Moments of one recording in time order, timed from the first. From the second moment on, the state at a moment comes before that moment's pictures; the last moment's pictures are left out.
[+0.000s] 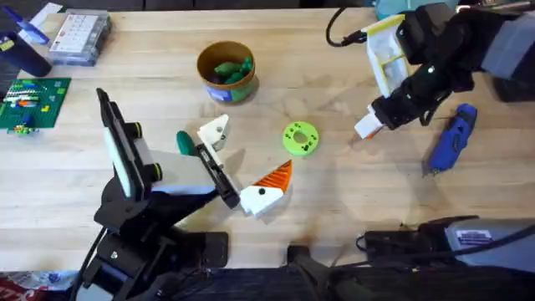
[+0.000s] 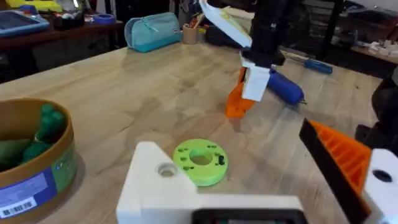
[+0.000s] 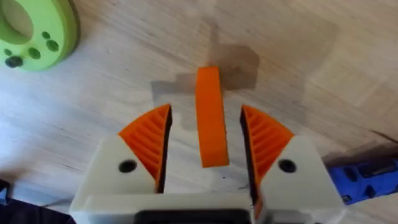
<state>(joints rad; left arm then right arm) -0.43 0.00 0.01 -0.05 0.56 -0.09 0.15 1.52 1.04 -1.02 -0.04 -0.30</state>
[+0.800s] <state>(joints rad) -0.43 0.00 0.01 -0.05 0.56 -0.09 0.15 1.48 1.06 -1.04 0.00 -0.30</state>
